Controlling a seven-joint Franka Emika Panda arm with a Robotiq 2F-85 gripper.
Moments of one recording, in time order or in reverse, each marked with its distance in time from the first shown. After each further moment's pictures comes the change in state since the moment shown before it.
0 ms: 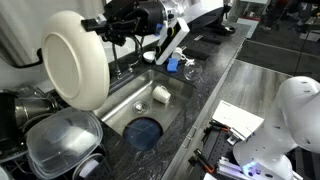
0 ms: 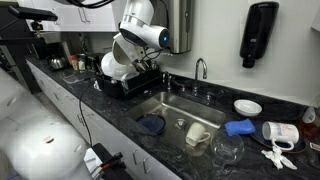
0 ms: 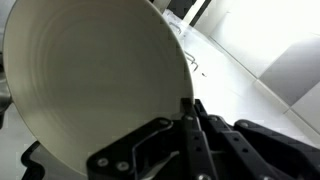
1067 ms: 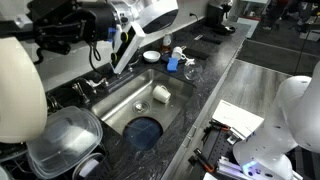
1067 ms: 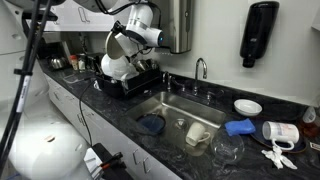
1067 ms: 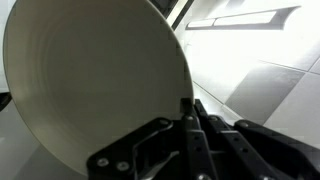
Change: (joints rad) arm 0.018 0.313 0.143 0.311 0.025 -0.096 -0.038
